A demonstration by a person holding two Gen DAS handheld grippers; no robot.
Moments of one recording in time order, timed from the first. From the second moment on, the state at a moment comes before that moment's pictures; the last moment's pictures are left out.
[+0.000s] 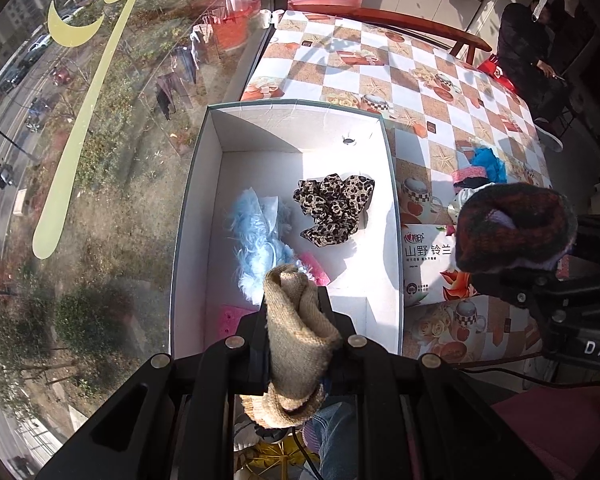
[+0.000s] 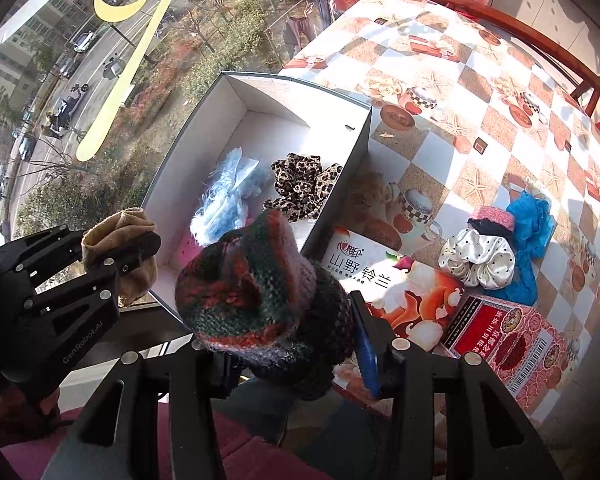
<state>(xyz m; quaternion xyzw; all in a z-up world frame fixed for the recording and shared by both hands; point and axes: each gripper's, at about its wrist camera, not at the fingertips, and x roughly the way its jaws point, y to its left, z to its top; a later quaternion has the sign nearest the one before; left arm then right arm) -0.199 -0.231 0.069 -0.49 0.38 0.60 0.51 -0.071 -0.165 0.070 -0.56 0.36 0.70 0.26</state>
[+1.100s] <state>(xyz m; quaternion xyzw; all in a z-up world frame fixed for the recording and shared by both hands) -0.209 -0.224 0.054 -0.49 0.38 0.60 0.50 -0.102 -0.152 0.070 -0.55 0.35 0.72 0.24</state>
